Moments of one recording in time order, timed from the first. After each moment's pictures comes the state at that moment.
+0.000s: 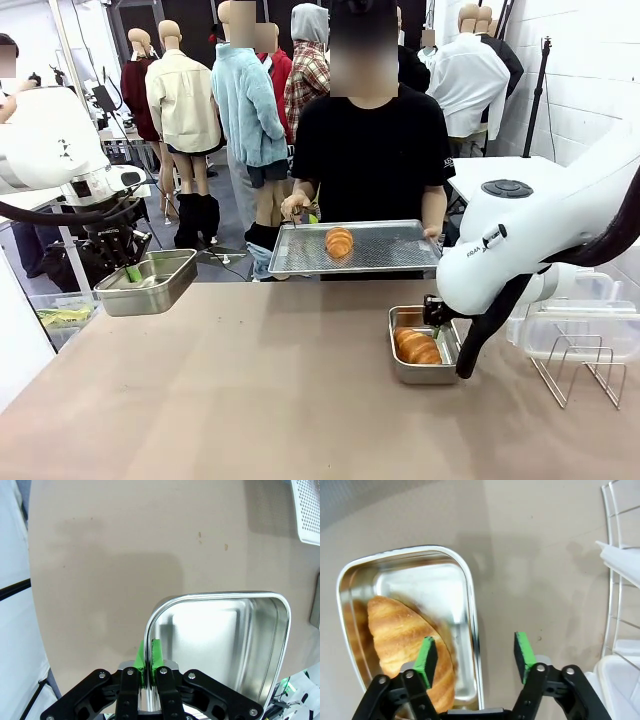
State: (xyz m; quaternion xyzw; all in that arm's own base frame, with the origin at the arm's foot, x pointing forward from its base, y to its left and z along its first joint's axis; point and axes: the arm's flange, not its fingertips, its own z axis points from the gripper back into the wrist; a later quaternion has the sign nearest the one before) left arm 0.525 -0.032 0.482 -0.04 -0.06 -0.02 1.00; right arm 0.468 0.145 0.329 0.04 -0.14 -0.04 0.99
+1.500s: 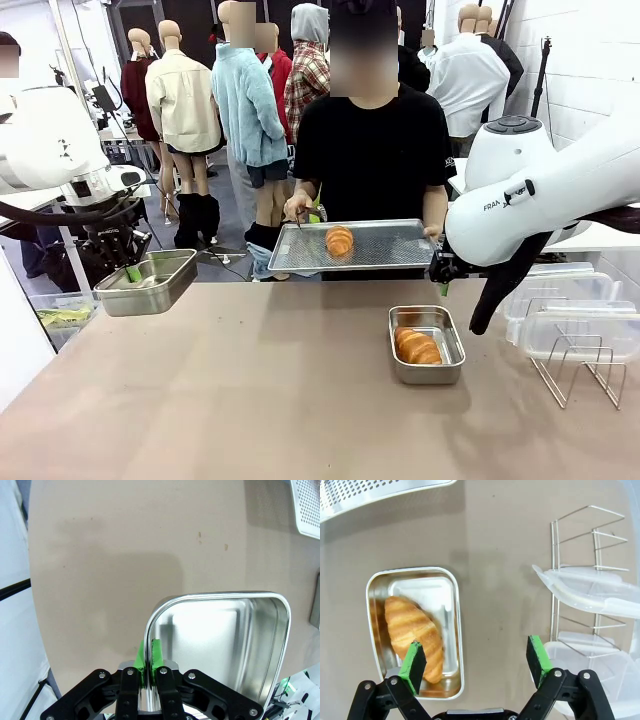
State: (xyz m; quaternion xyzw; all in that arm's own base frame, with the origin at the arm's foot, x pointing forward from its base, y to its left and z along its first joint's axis) left arm 0.525 -0.032 0.482 -0.04 -0.06 -0.02 1.00; right arm 0.469 0.138 0.417 -0.01 -0.17 -0.01 0.99
